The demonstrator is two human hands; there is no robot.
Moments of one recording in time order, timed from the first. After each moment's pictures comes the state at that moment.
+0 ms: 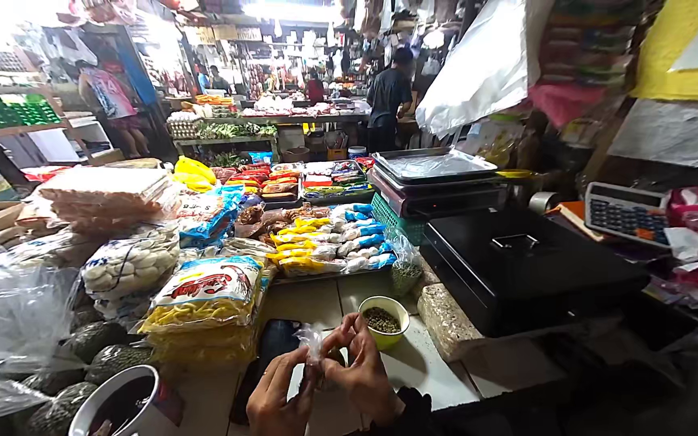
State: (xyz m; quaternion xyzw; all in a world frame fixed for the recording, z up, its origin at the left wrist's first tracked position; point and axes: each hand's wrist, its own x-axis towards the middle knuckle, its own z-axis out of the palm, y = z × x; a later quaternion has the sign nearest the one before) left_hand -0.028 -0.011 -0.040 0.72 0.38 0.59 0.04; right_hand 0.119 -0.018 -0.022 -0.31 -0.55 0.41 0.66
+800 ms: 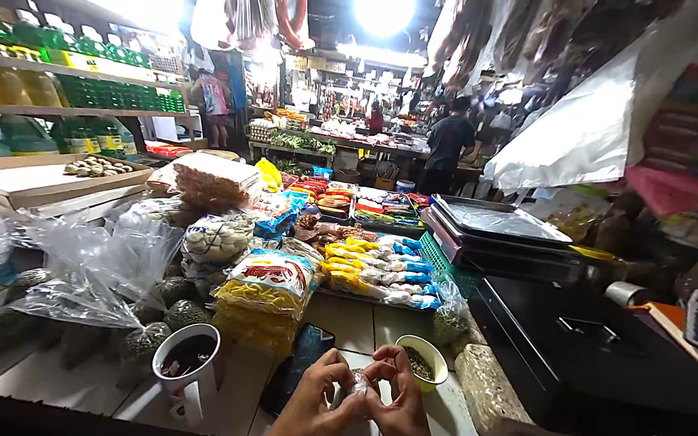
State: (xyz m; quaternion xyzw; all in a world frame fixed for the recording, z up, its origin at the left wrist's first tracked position) left_hand -0.045 -0.001 -0.022 0.74 0.28 0.49 0.36; right_hand 0.130 -0.026 -0.015 -0.38 -0.64 0.30 0.59
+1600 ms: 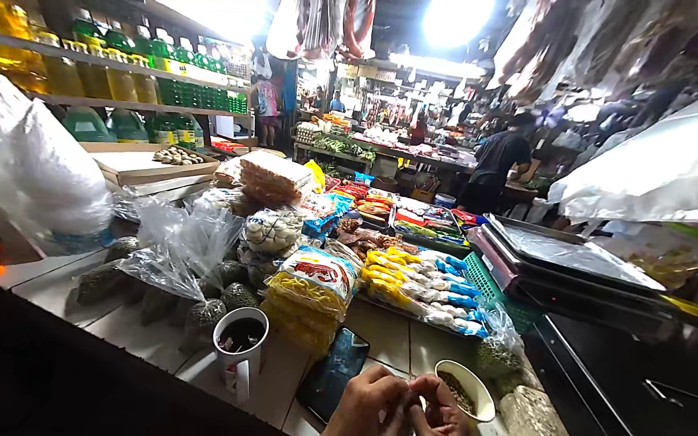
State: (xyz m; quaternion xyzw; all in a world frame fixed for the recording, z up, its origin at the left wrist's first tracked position) left_hand -0.022 -0.013 -0.014 0.74 0.28 0.57 0.20; right_hand 0.128 -0.025 -0.030 -0.38 -0.61 0.27 0.65
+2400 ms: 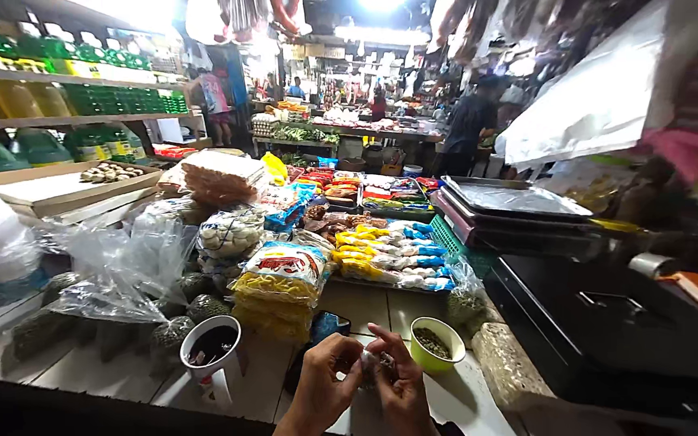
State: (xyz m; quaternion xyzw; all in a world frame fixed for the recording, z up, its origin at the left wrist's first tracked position) left_hand -0.048 0.000 -0.025 0.70 0.30 0.57 0.30; right_hand 0.111 -0.015 -0.037 -0.35 -0.67 0.20 0.62
